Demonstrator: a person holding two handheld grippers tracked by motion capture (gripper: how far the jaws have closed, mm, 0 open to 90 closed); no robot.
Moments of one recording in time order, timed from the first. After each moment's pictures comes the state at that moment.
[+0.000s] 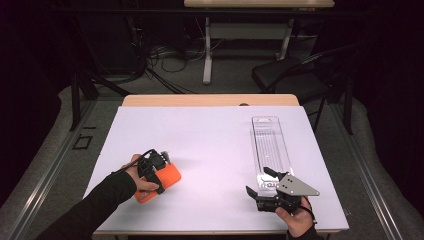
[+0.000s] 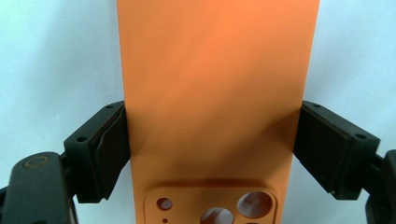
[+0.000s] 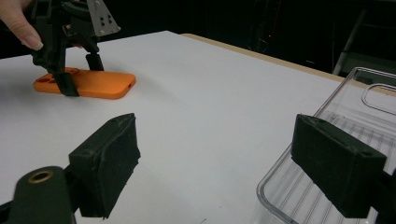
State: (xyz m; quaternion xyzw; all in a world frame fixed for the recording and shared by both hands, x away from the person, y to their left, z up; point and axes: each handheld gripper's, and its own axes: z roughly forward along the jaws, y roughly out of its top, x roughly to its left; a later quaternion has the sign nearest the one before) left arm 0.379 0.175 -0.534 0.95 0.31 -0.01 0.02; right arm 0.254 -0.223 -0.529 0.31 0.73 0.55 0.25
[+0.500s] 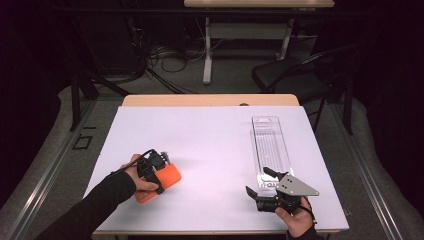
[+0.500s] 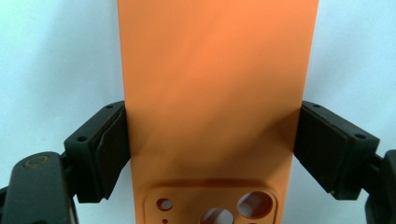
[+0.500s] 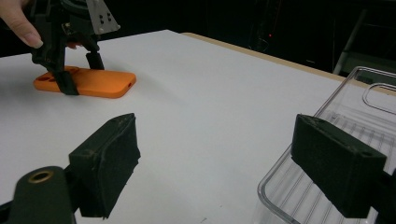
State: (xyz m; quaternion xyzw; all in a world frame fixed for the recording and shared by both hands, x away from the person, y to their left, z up) left arm 0.378 0.175 -0.534 0.95 0.31 -0.01 0.03; right arm 0.254 -0.223 -0.530 0.31 0.73 0.55 0.25
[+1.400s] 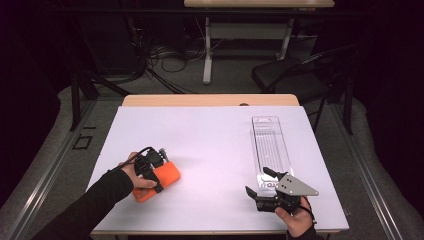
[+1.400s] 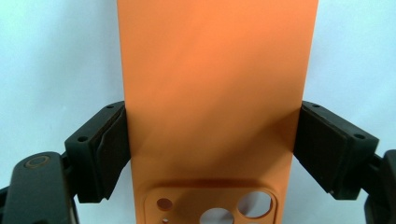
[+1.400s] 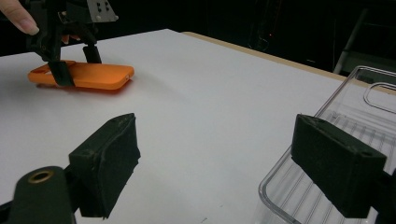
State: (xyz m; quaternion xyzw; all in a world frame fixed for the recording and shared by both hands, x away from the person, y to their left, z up) left arm 0.380 0.180 -0.521 0.95 0.32 -0.03 0.04; right arm 0.254 -0.222 -0.530 0.31 0.73 0.55 0.25
